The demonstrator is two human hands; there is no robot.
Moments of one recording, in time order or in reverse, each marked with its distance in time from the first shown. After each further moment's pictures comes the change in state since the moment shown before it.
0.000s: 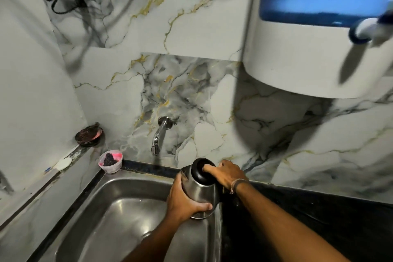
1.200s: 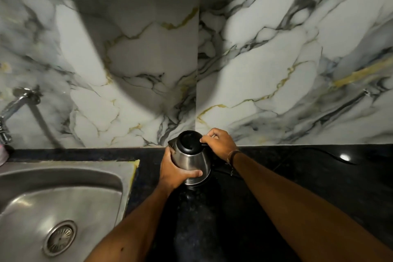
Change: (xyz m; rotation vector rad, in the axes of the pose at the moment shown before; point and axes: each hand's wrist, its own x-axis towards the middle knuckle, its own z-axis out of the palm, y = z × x) left_hand 0.013 0.074 0.345 -0.102 -0.151 -0.007; right_hand 0.143 0.324 -0.157 0.376 0.056 -0.024
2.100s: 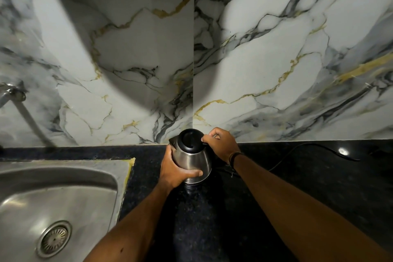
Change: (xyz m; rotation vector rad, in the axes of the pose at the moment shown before) left_hand 0.016 -0.020 0.016 0.009 -0.067 0.018; right_hand 0.008 0.023 0.001 -0.012 0.065 -0.023
